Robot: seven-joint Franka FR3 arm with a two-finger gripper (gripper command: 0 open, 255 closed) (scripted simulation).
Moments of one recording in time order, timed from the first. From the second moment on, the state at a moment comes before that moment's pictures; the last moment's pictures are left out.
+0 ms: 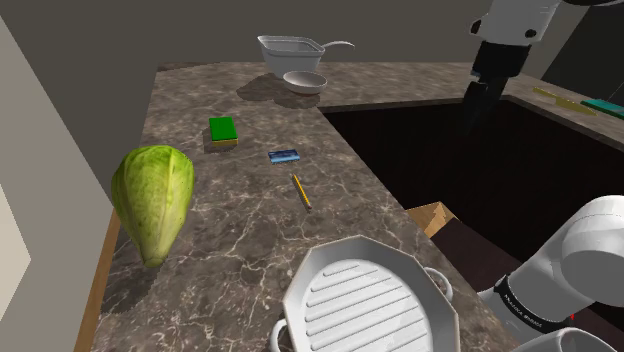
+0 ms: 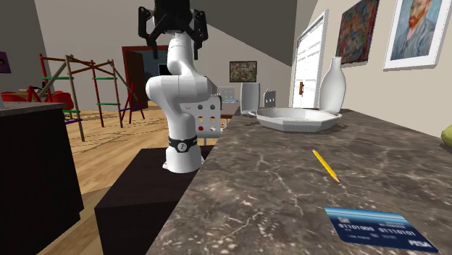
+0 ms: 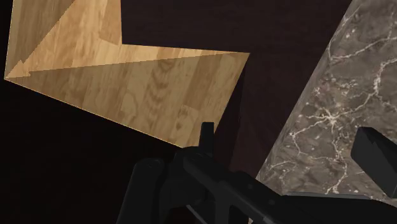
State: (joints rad) arm 0.01 -0.75 0.04 -2.35 0.03 1.49 -0.02
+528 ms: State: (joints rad) arm 0.06 -0.64 -0.03 -2.41 0.04 1.76 -0.22
